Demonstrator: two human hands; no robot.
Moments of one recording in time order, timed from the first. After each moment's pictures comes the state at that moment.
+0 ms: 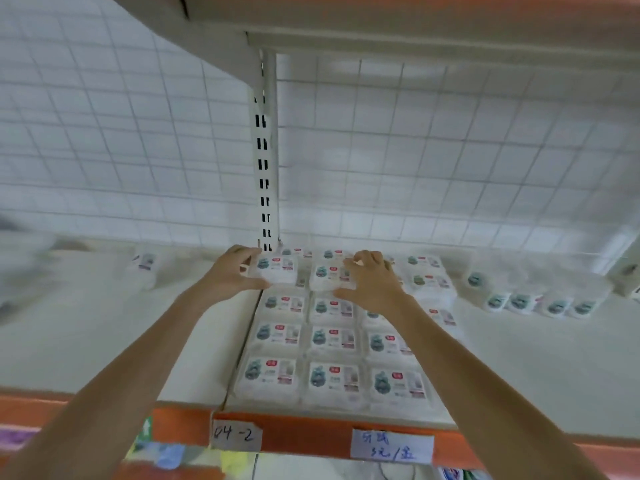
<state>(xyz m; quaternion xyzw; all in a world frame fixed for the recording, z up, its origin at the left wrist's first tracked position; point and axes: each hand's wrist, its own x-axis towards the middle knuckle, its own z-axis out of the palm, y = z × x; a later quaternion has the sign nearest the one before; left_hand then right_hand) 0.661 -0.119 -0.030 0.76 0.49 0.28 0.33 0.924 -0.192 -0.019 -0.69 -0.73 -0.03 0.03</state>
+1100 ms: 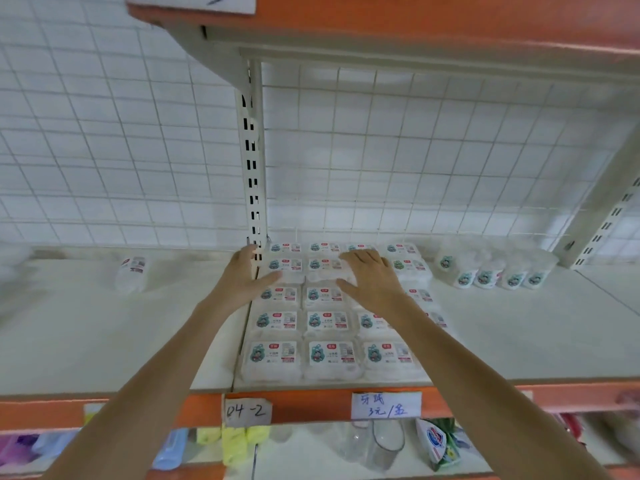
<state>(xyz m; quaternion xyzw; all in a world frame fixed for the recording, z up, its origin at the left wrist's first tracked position) 0.680 -0.155 -0.033 0.76 0.50 0.29 0.30 0.914 -0.242 -0.012 -0.69 -0.71 -0.07 0.12</state>
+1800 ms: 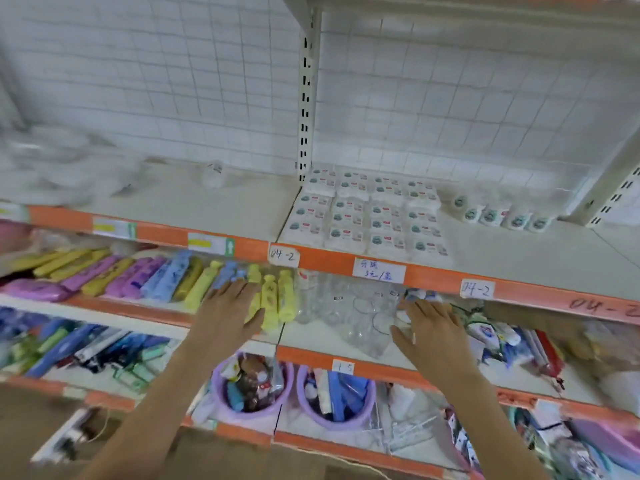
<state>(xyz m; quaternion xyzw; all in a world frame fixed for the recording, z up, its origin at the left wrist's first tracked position) 0.583 -0.452 -0.098 0.84 0.50 0.20 -0.08 0.899 -0.529 -0.086 -0.67 -0.71 -0.17 0.16</state>
